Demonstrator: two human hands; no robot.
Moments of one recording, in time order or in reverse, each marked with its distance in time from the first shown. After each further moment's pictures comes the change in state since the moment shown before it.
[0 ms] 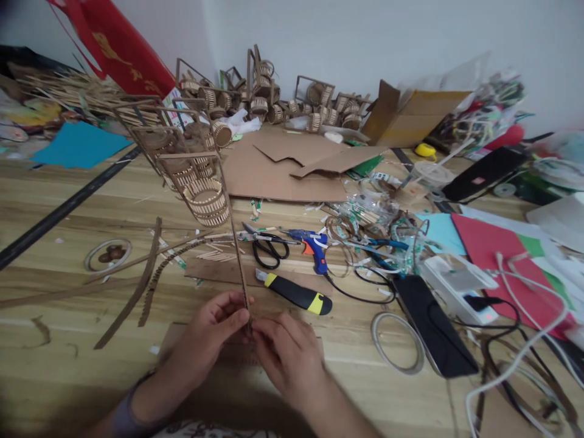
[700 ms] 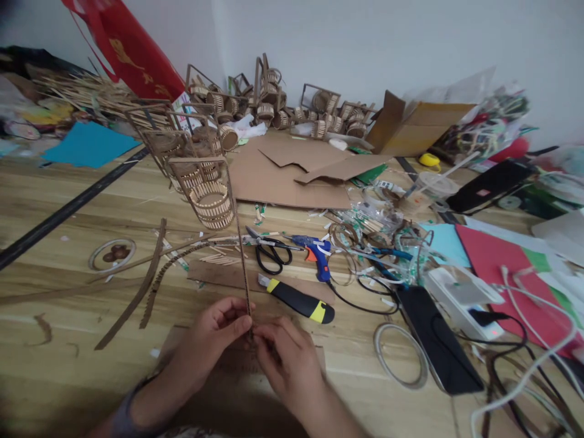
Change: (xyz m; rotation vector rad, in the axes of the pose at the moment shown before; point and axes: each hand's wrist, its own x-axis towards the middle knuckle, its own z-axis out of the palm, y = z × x) left_hand 0.004 -0.008 -0.009 0.139 0.017 0.039; right_hand 0.002 0.002 0.004 0.143 -0.051 0.083
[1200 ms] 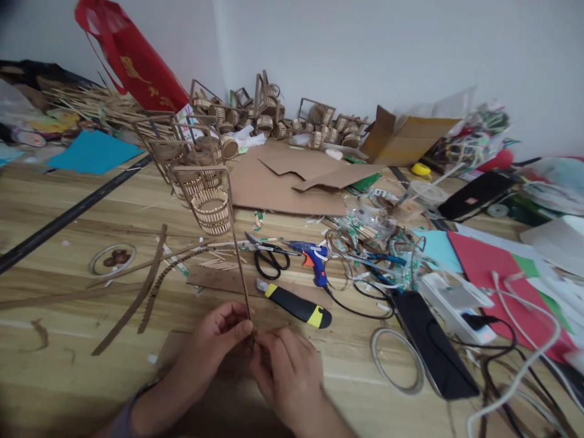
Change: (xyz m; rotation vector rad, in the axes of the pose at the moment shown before) left_hand -0.001 -0.001 0.008 -0.049 -0.001 0.004; right_hand -0.007 -0.003 0.006 -0.364 0.132 -0.141
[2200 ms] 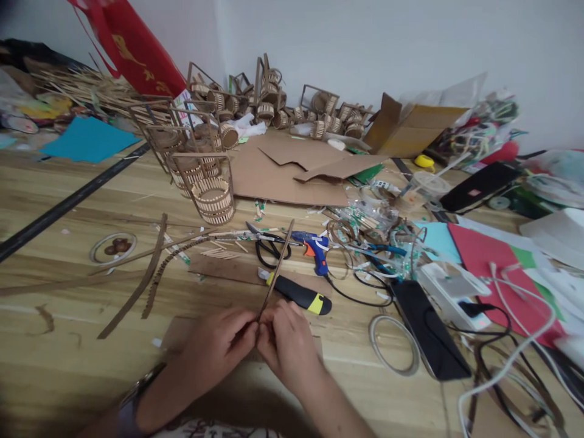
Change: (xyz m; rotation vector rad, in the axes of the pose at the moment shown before) left_hand -0.013 0.000 -0.007 1.153 -0.133 0.546; right_hand 0.008 0.010 0.002 0.149 -0.136 0.047
